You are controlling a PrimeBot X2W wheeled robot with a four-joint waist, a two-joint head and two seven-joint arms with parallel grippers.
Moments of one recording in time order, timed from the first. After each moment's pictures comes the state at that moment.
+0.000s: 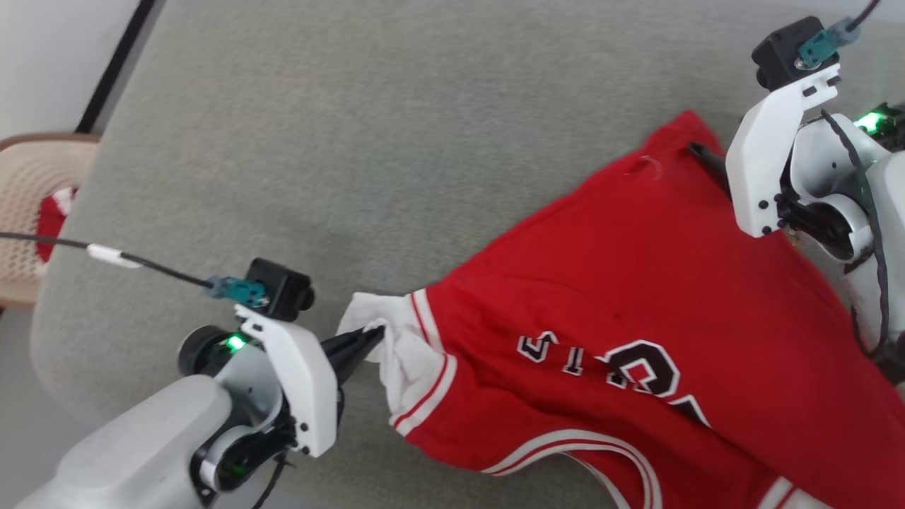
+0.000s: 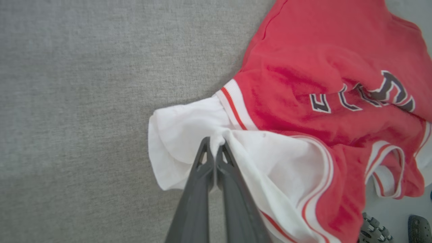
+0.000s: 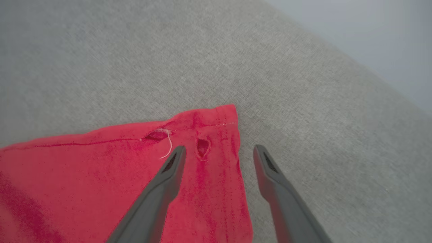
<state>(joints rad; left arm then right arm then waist) -0.64 0.70 -1.05 0.12 -1.17 0.03 0.17 -0.86 -0.43 0.41 0.43 0.51 0.13 0.73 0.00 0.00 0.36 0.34</state>
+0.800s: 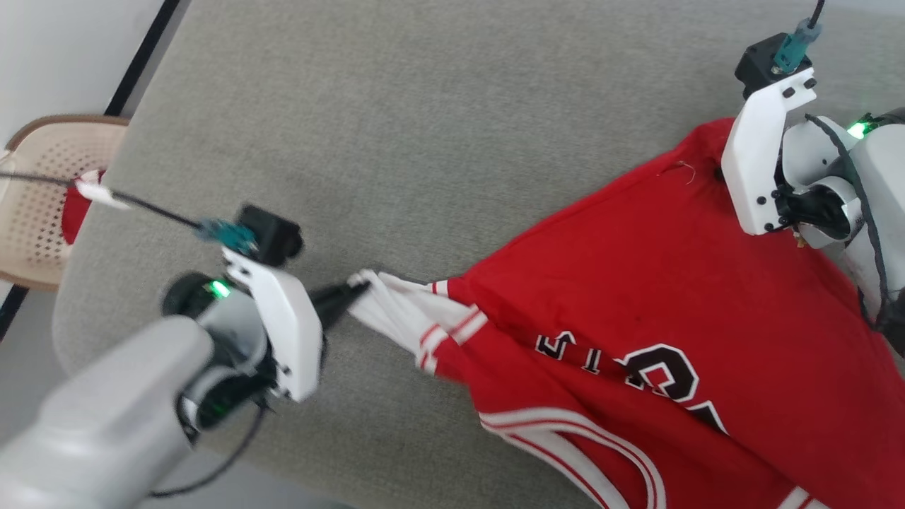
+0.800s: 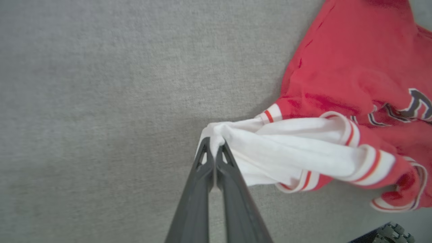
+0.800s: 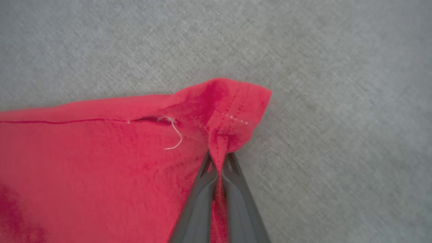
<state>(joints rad) -0.76 0.67 -1.05 0.27 -1.16 -0.06 0.22 -1.04 -0.46 0.69 0.75 0.72 0.13 0.77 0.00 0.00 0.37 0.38</state>
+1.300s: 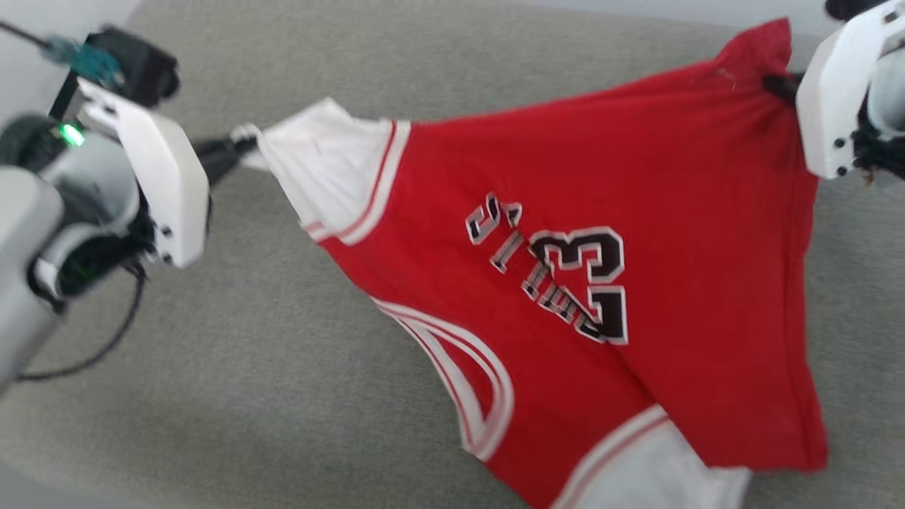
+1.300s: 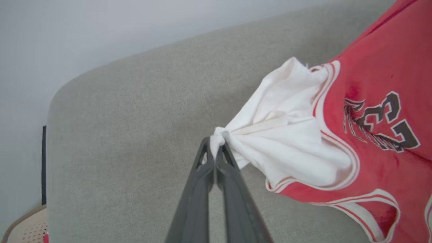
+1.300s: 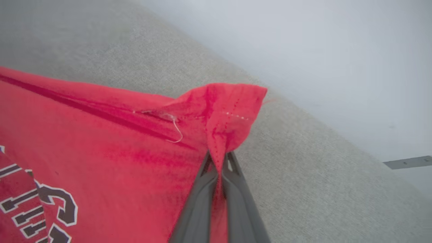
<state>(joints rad) -1.02 0.84 -0.98 0.23 -1.14 -0.04 0.41 -1.08 -0.61 0.68 0.55 0.79 0.13 0.67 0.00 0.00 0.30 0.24</state>
